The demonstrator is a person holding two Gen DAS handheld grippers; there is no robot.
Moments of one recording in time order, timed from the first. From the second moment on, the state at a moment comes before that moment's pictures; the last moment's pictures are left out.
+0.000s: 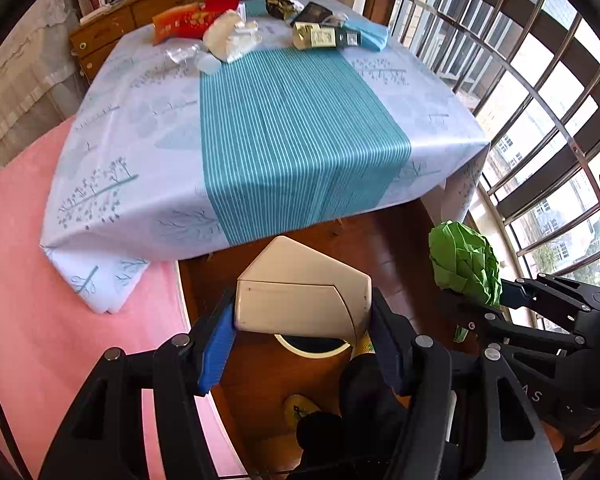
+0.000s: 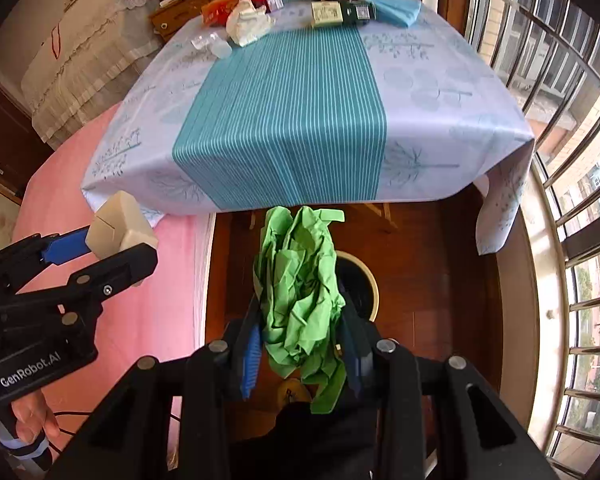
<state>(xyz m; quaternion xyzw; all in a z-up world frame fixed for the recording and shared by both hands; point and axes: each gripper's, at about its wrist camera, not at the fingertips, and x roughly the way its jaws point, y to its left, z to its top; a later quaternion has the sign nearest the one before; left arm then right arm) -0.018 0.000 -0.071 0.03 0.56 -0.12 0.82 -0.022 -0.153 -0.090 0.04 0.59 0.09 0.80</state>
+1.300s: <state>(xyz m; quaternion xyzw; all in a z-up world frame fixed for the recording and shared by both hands) 0.031 -0.026 -0.399 -0.02 0.65 -0.03 0.76 0.038 -0.189 -0.428 0.10 0.67 0.08 0.73</state>
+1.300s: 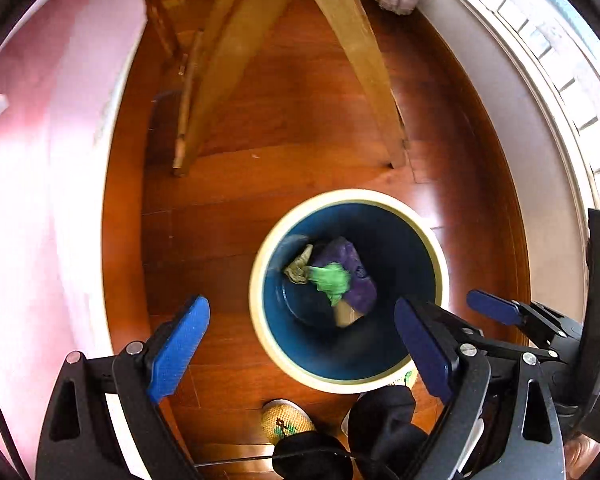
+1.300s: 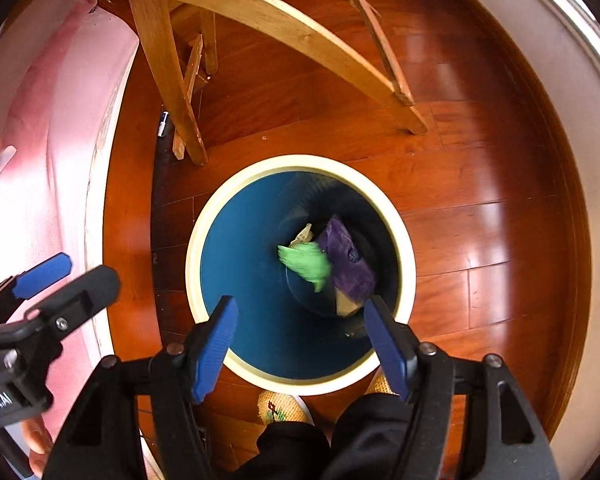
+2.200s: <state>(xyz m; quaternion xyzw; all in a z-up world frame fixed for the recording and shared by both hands) 0.012 0.007 -0.147 -0.02 0.59 -0.01 0.80 0.014 -0.181 -0.208 0.12 0.64 0.07 0.76</state>
